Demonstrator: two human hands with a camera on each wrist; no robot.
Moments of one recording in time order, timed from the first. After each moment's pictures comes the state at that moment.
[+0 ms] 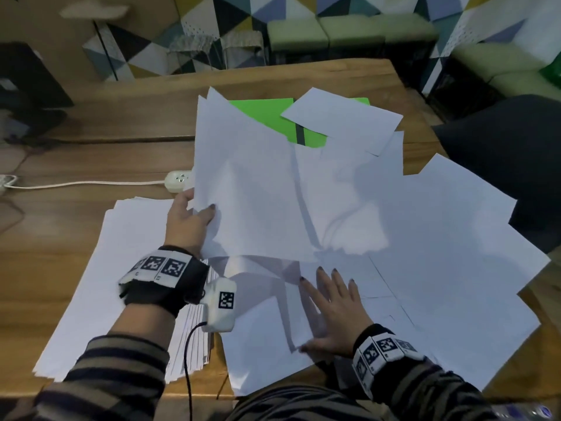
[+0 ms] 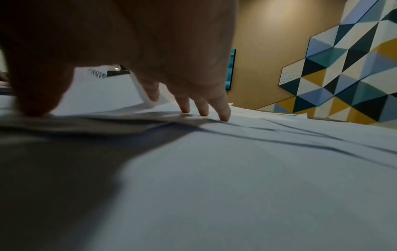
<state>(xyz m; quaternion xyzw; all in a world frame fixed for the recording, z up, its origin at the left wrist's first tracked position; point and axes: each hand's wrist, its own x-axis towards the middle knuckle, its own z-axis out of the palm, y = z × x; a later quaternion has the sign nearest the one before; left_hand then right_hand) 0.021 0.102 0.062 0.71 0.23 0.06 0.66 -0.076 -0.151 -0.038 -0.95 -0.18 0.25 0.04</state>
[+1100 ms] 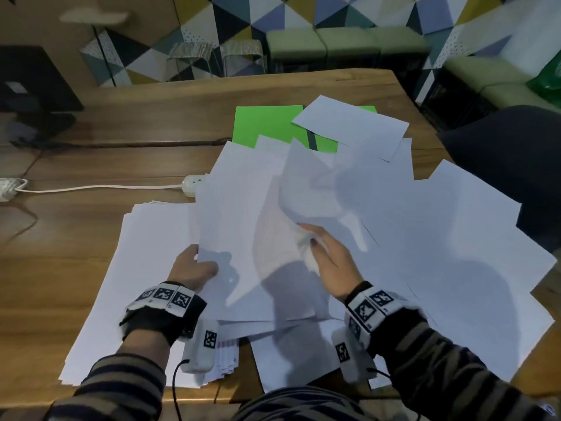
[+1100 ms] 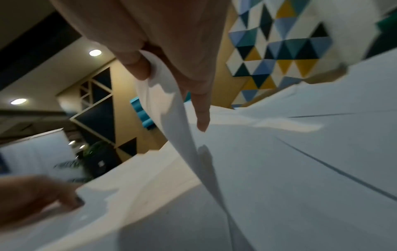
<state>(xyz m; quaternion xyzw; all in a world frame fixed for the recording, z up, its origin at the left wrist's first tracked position) -0.008 0.176 0.003 0.82 0.26 -0.14 0.50 -0.030 -0.076 0.036 -0.82 -0.07 0.03 0.57</state>
